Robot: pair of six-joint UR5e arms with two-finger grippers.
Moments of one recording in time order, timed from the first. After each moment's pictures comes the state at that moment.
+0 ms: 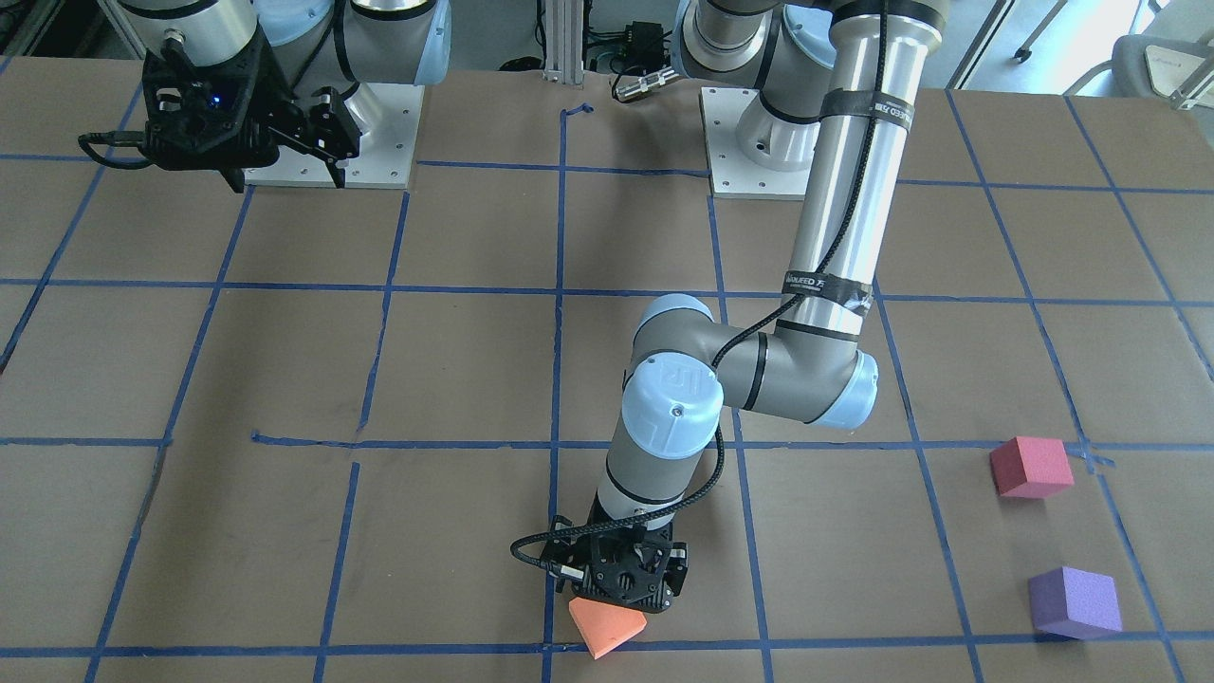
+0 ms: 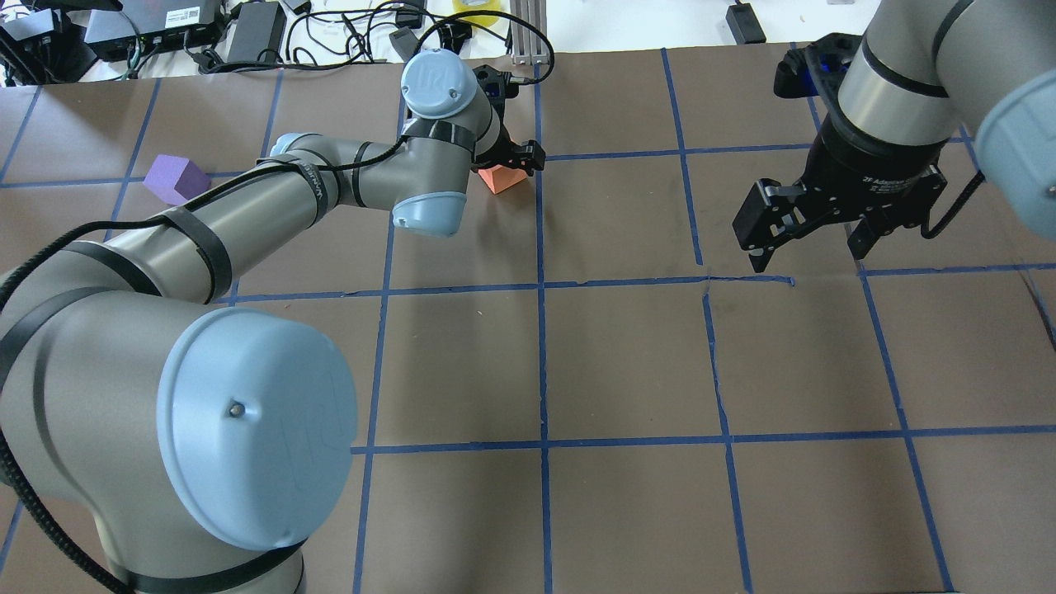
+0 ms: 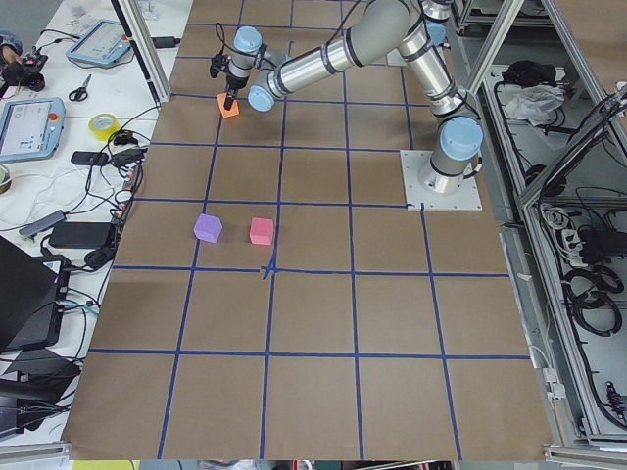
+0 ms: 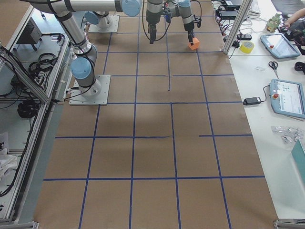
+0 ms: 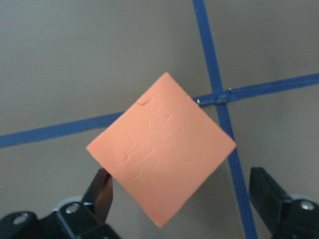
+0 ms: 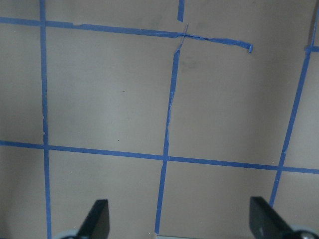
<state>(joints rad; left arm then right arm) -1.77 -2.31 -1.44 -0.53 1.48 -0.05 1.56 -1.69 1.68 -1.47 -1.56 -0.12</state>
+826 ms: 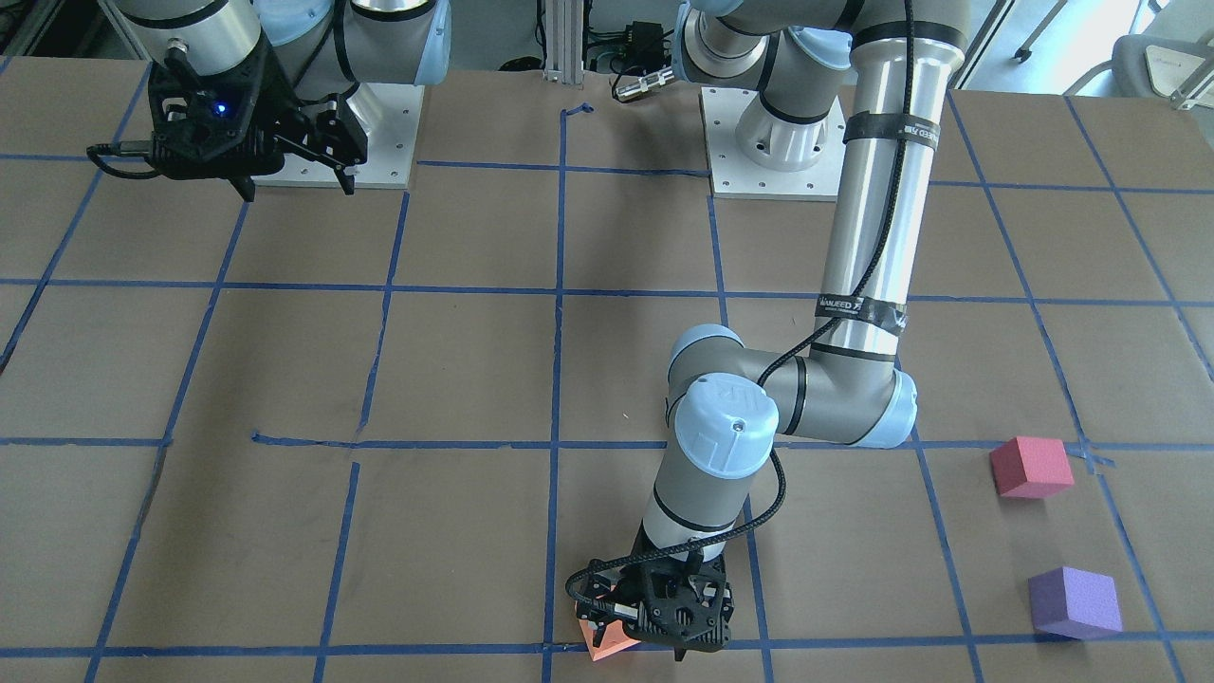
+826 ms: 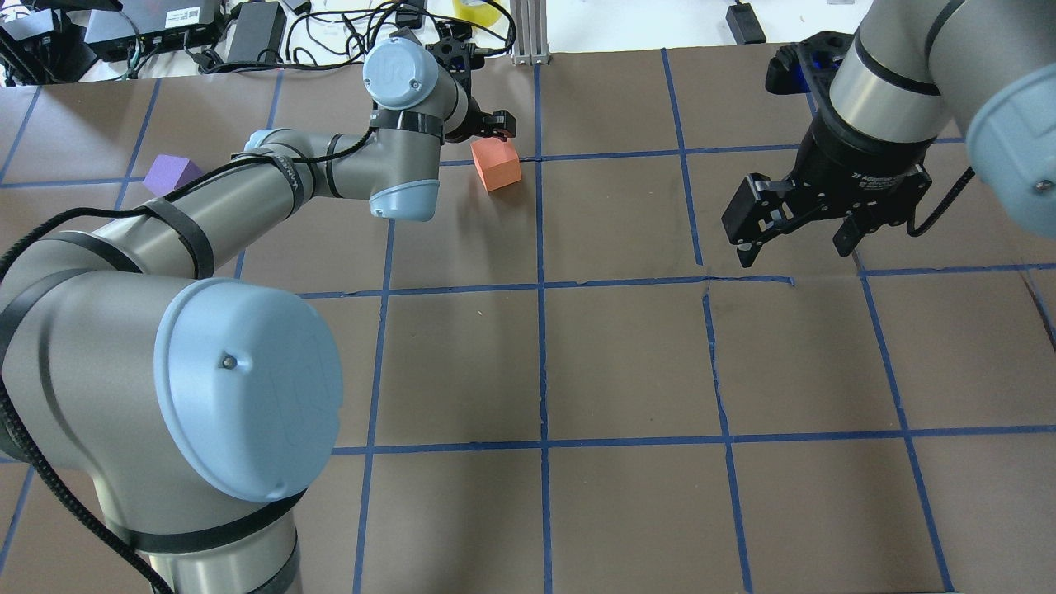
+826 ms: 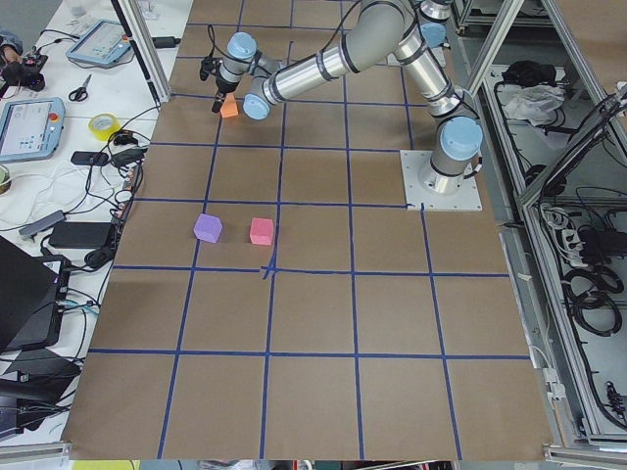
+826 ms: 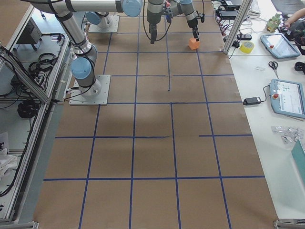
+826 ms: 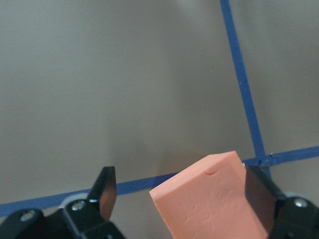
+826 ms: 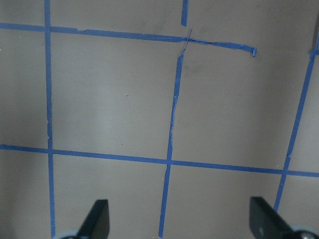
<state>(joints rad) -1.73 -2.33 -1.41 -0.45 1.48 -0.07 1.56 -1.68 1.68 -1.48 -1.55 -0.11</state>
